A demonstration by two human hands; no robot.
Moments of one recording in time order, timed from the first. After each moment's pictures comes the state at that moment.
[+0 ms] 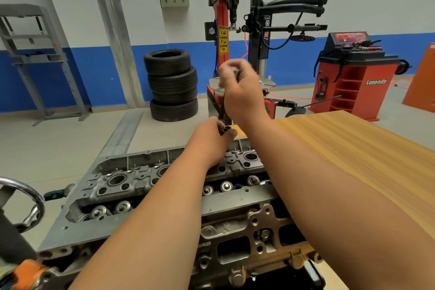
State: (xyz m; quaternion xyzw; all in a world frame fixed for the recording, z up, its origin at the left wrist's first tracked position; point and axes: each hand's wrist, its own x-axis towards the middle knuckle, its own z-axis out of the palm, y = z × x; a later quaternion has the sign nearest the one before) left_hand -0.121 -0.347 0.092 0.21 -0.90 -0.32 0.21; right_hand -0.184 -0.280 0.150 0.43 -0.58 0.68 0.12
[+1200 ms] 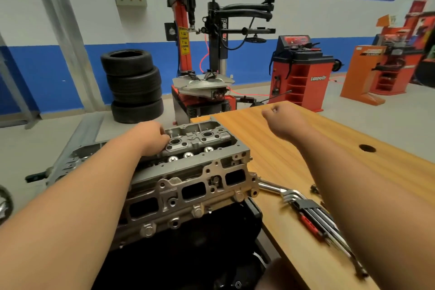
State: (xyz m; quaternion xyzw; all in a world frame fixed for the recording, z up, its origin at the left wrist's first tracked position) left_hand -0.062 -0.368 0.105 0.23 -0.97 -0.09 0.05; right_hand -0.188 -0.088 0.117 0.17 -0.93 0.33 0.05
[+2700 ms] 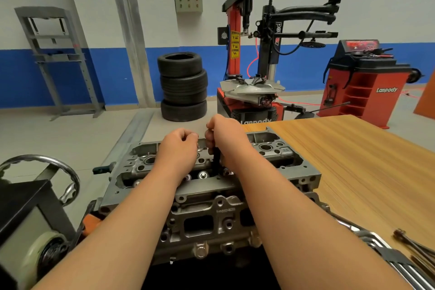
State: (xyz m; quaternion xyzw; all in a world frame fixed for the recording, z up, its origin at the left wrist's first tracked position) left_hand -0.014 -0.369 0.083 0.32 -0.76 -0.45 0.33; right_hand -0.089 -0.290 0.111 0.24 -0.65 0.68 -0.25
